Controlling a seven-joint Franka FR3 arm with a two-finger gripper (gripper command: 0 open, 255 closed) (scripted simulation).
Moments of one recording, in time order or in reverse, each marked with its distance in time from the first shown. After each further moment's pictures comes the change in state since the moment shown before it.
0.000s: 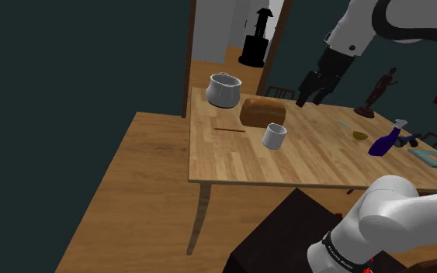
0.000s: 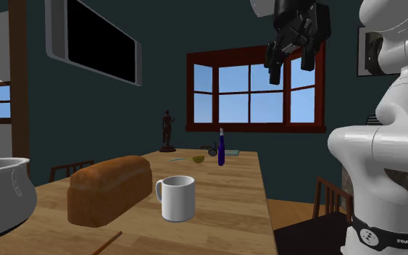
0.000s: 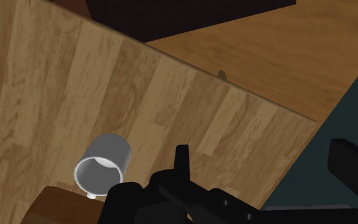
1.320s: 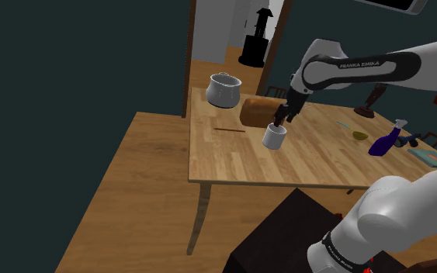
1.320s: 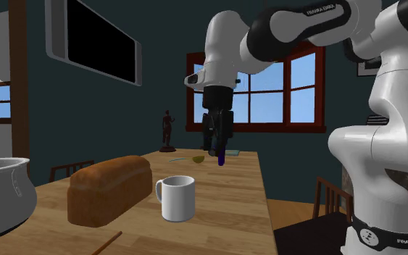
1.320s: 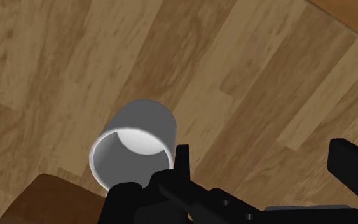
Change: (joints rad) arm -0.028 0.380 -0.259 -0.140 -0.117 0.515 -0.305
